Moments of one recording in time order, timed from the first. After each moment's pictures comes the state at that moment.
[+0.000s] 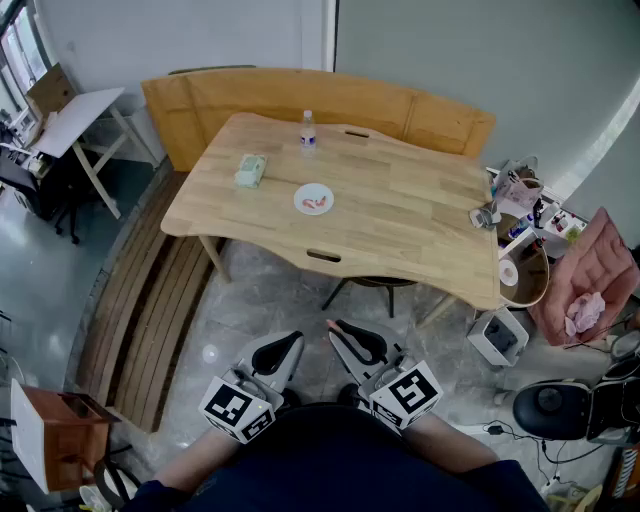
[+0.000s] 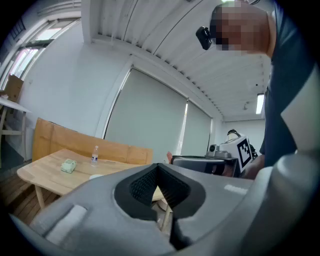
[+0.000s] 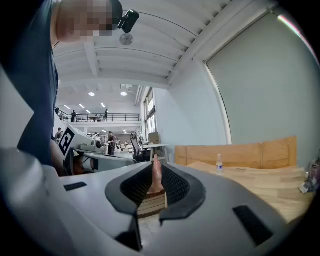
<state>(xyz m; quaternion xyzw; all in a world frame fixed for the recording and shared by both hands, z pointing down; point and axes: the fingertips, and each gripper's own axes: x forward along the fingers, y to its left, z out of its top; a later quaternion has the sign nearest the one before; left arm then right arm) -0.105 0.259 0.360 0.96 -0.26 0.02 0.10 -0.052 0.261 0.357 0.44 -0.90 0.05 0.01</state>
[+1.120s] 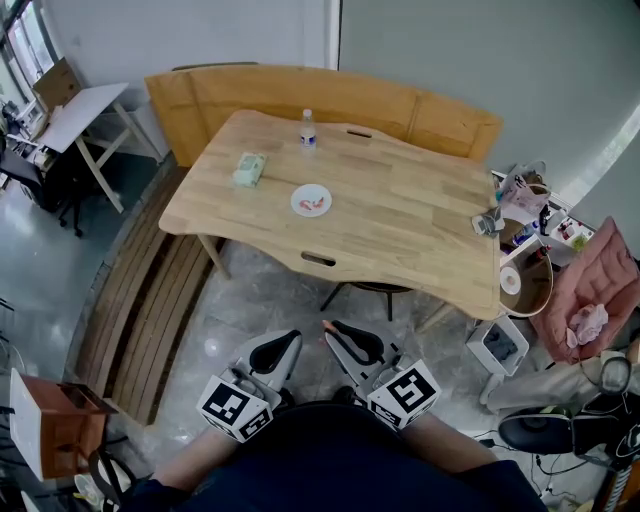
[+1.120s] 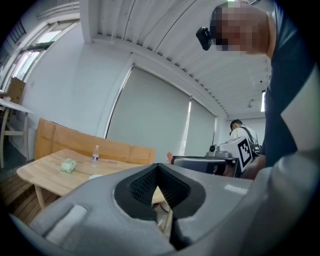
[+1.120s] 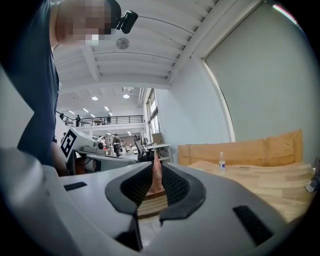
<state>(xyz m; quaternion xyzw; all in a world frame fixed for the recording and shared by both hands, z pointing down) -0.066 0.245 0.364 0.95 -0.28 0.02 0.10 -0.017 0.247 0.362 0.41 -0.91 0.06 0.00</state>
